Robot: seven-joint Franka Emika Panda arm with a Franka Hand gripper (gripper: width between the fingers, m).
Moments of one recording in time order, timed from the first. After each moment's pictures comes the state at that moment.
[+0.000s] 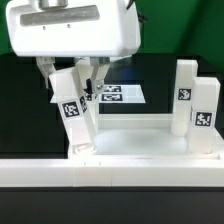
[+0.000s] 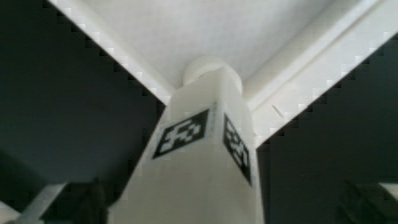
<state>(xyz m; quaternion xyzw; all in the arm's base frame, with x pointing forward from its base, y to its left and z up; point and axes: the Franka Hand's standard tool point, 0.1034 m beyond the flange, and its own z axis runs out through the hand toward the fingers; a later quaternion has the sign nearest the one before) 0.618 -0.072 0.114 -0.94 0.32 -0.07 0.06</state>
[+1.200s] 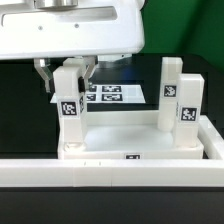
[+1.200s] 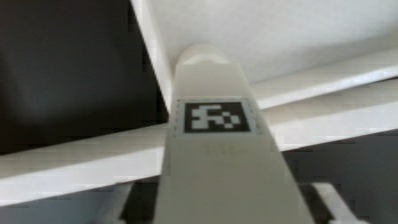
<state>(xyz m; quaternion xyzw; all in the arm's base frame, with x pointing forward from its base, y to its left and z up) 0.617 -0.078 0.113 -0.99 0.12 -0.08 0.04</state>
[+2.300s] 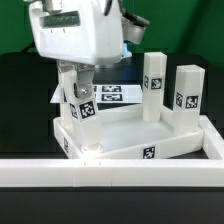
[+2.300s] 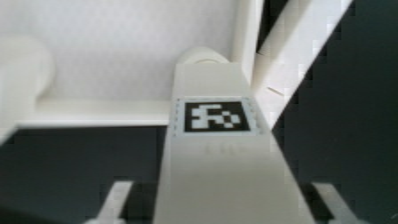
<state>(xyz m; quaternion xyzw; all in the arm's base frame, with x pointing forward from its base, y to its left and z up) 0.620 -0.066 0.109 -0.80 0.59 -0.05 0.07</state>
